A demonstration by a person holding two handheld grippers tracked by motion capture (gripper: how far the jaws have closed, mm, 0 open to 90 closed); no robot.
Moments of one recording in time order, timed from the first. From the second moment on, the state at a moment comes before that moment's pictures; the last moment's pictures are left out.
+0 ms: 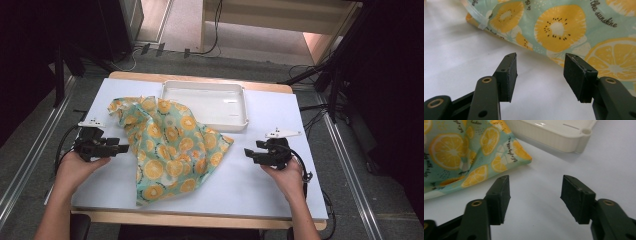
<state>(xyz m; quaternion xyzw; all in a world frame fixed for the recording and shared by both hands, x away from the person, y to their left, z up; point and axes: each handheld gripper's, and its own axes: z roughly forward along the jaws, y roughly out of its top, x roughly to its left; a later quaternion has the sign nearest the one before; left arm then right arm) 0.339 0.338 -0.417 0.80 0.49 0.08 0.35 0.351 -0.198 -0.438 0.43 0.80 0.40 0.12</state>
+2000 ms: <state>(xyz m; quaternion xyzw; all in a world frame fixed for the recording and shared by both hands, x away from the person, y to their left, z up) 0.337 0.331 -0.414 0.81 0.46 0.07 0.36 0.350 -0.187 -0.441 0.40 0.83 0.39 0.09</state>
